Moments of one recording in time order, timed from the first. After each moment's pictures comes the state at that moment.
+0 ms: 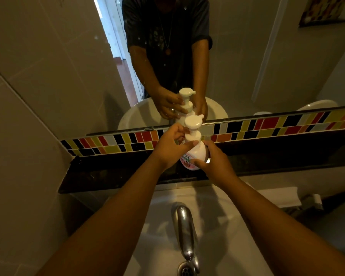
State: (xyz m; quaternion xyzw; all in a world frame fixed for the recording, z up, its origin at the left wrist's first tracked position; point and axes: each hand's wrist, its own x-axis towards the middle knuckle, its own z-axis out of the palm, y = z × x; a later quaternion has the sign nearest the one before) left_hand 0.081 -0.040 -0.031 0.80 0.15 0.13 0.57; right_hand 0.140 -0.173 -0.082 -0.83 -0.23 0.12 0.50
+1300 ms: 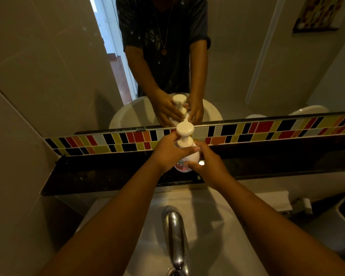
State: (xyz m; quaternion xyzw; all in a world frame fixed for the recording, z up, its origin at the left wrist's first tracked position) left_hand 0.098 -0.046 -0.046 0.81 0.18 0.10 0.55; right_hand 0.159 -0.171 -0.096 -0.79 -0.27 0.15 0.53
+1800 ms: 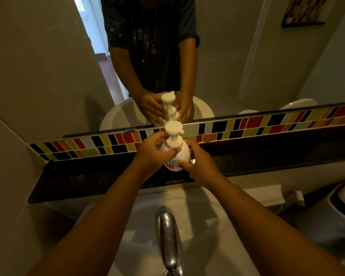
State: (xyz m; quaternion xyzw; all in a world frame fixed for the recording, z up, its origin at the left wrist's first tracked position) left_hand 0.083 -0.037 -0.052 0.81 0.16 0.16 0.54; right_hand 0.160 -0.169 -0.098 -0.81 -0.26 0.14 0.51
